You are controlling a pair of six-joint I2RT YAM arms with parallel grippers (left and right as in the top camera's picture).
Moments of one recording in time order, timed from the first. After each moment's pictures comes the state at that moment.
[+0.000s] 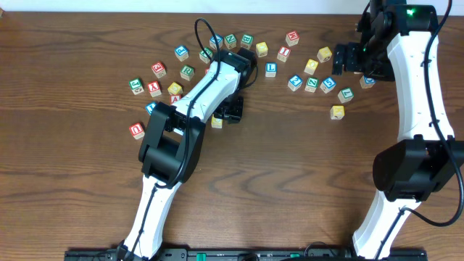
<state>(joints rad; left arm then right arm) -0.49 2.37 1.95 -1.27 -0.12 -0.38 -0.01 2.07 2.15 -1.44 -0.01 0.14</state>
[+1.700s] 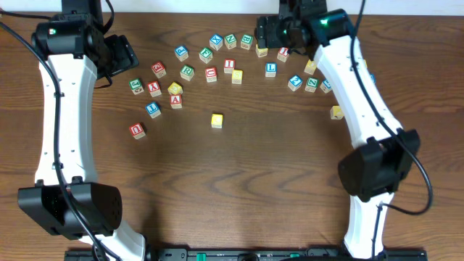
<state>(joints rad) 0.08 1.81 1.94 -1.27 -0.11 -0.38 0.33 2.15 2.17 -0.87 -0.08 0.23</state>
